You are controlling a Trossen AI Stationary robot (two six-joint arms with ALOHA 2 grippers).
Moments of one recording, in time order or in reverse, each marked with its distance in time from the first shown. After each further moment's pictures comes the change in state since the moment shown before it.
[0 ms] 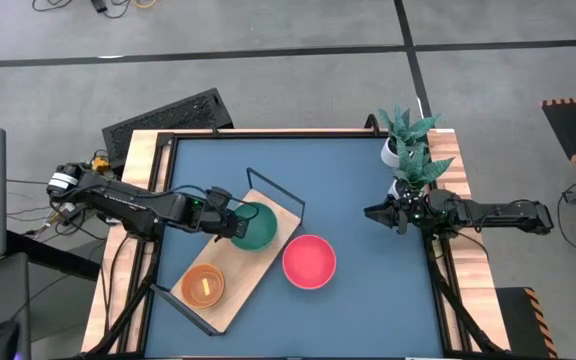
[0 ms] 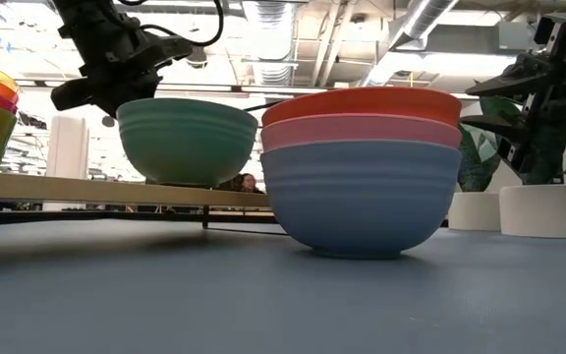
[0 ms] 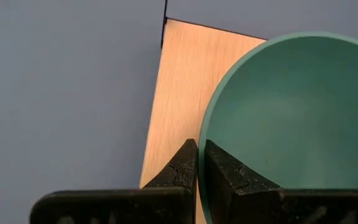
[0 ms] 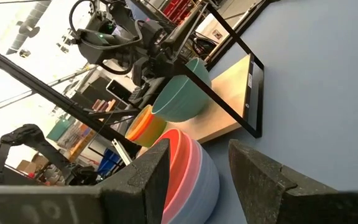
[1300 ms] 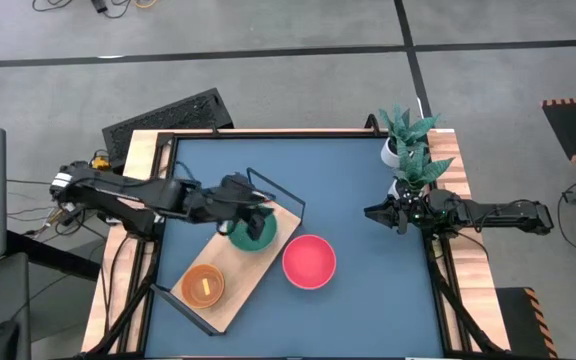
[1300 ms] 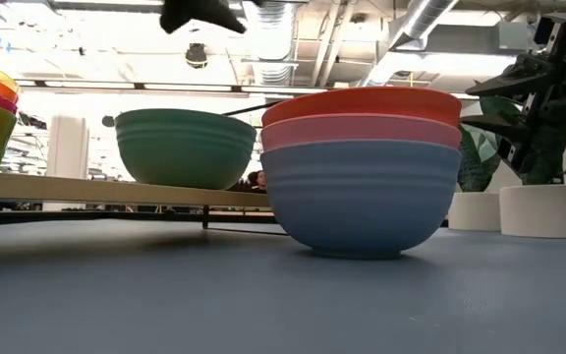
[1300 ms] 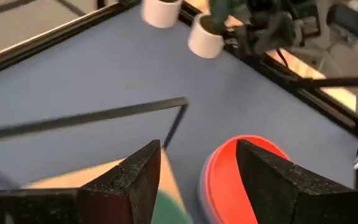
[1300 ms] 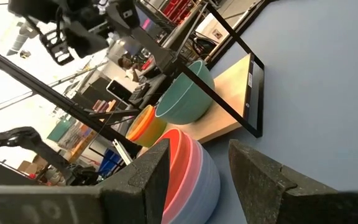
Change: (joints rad) left arm 0.002 0.056 0.340 0.282 0.020 0.570; right arm 0.000 0.000 0.000 0.000 0.000 0.006
